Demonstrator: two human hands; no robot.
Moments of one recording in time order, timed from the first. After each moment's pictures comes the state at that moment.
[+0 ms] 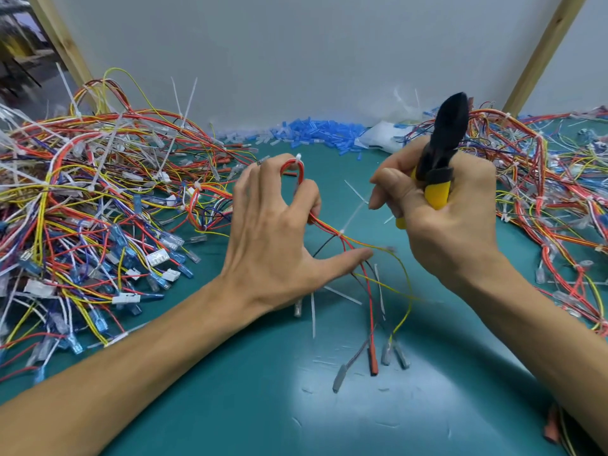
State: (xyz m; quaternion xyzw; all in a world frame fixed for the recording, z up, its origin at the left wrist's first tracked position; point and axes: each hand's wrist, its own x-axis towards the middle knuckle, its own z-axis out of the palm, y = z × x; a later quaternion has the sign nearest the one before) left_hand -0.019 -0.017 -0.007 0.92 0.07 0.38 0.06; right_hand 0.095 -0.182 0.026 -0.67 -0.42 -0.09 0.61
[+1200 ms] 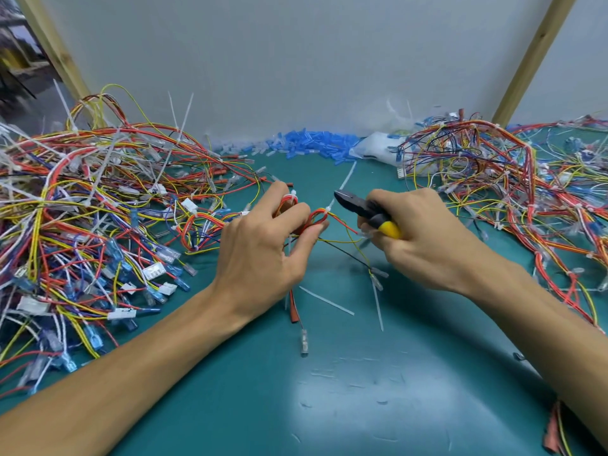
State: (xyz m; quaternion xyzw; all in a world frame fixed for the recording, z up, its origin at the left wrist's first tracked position) left_hand -0.020 -0.006 -0.007 0.90 0.03 0.41 0.15; right_hand 0.123 -0.190 0.019 -0.81 -0.52 -0.06 0.27
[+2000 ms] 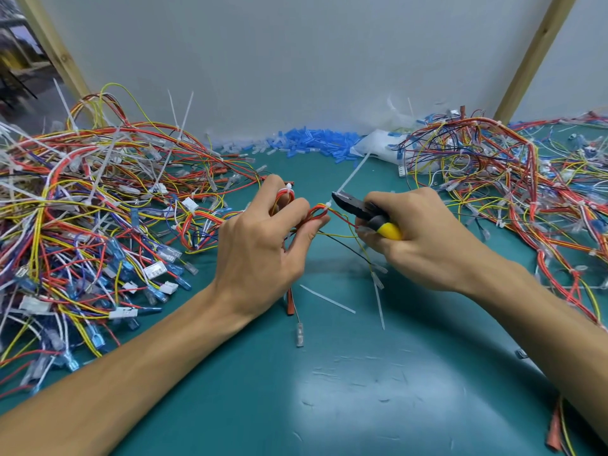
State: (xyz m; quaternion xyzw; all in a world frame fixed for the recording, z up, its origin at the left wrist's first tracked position) left_hand -0.019 -0.005 -0.010 0.89 0.04 0.44 0.14; right_hand 0.120 -0.190 0.018 -0.78 -0.54 -0.05 0.30
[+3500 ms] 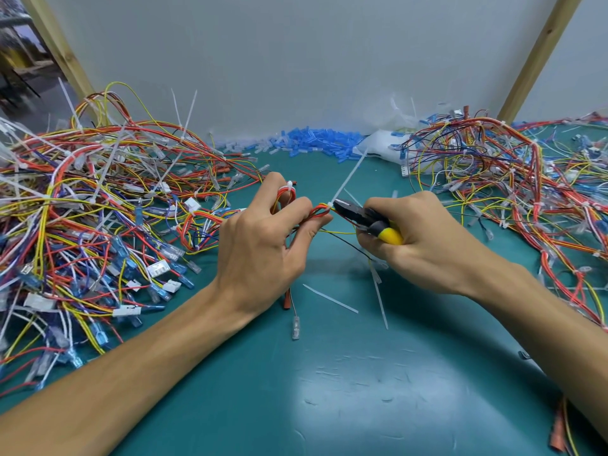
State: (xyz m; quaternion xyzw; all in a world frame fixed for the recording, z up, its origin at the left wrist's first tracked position) left_hand -0.019 -0.004 -0.008 0.88 0.05 0.45 0.13; right_hand 0.114 -0.189 0.019 -0.79 -0.54 -0.04 0.29
